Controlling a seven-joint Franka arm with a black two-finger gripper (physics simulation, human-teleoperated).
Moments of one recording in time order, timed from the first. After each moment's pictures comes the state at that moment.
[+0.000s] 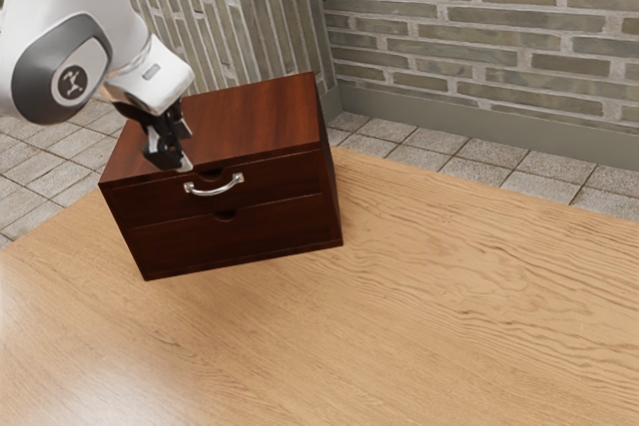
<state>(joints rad) 0.19 -0.16 0.01 -1.76 0.18 1.97 0.99</state>
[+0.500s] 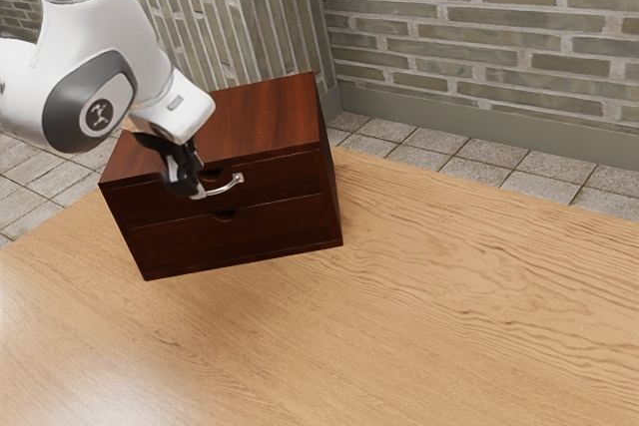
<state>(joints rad) 0.19 -0.14 0.00 -1.84 0.19 2.02 0.92</state>
